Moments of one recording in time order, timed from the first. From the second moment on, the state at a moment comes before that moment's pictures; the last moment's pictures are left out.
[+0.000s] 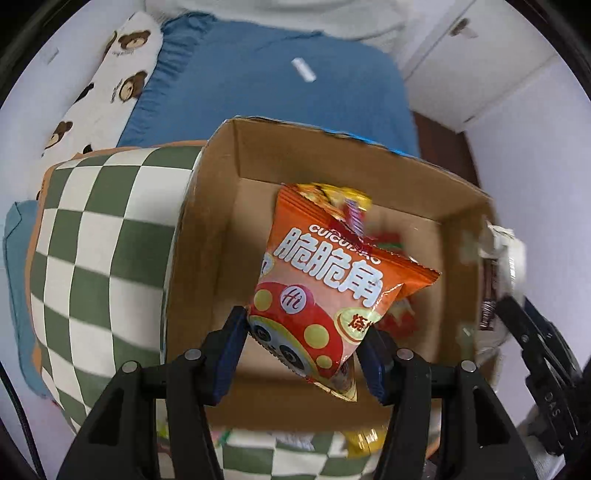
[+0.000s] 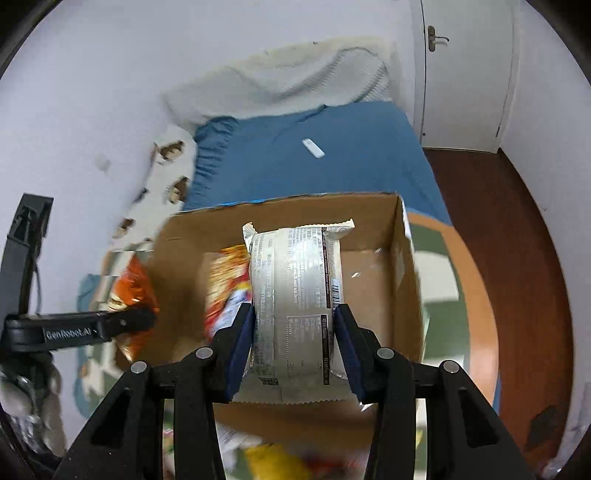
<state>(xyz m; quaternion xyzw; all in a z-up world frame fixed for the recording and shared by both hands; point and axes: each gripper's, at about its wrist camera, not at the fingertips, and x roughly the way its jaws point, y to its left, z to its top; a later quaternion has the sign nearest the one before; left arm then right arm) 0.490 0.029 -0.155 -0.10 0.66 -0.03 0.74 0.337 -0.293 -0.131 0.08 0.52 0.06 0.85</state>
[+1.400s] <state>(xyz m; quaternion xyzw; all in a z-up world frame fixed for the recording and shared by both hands) 0.404 0.016 -0.118 -0.04 0.58 -0.05 0.81 0.293 -0.285 -0.149 0.08 0.57 0.01 0.82</state>
